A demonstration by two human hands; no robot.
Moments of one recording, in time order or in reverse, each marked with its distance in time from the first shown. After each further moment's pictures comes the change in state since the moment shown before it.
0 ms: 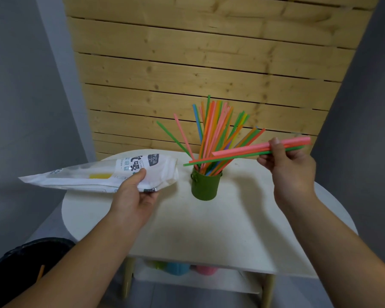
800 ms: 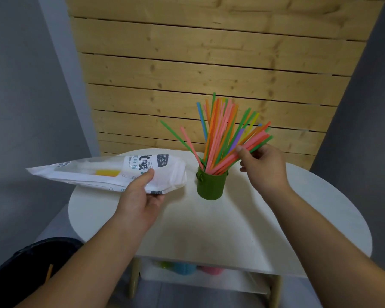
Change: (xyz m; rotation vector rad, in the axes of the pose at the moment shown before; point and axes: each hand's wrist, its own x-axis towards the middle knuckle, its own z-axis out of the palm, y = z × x) left_hand -0.005 -0.002 0.000 0.095 -0.029 -0.004; right_hand 0.006 0.026 0.035 -0.445 -0.248 -0.161
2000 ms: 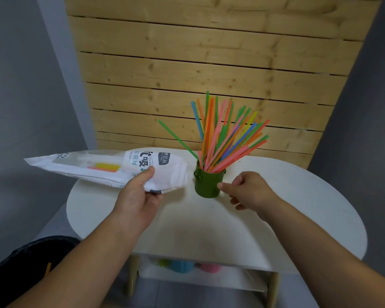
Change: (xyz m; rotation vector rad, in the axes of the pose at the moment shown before) left_hand -0.005 0.001 0.000 0.035 -0.032 0.022; right_hand -0.023 0.021 0.004 -0.227 -0.403 0.415
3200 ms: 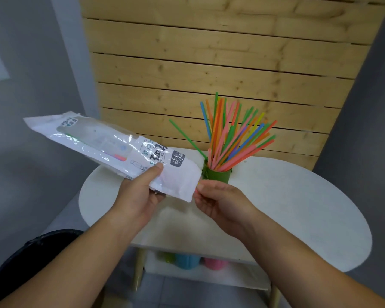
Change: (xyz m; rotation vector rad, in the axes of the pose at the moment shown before) left_hand -0.014 0.017 -0.015 0.262 -0.119 0.113; right_hand -0.046 -0.018 0.062 0.986 -0.393 0.091
